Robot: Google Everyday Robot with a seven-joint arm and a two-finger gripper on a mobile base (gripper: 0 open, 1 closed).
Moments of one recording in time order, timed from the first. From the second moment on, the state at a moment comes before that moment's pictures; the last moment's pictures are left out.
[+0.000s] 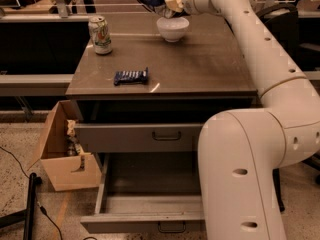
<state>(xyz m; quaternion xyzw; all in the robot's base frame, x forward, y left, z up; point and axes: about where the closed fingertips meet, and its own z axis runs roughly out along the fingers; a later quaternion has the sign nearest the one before) 0.932 -0.071 0.995 -0.37 0.69 0.04 0.62</state>
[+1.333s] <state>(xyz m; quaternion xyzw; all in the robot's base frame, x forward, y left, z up) 0.922 -0.155 0.985 -0.33 0.71 0.04 0.63</state>
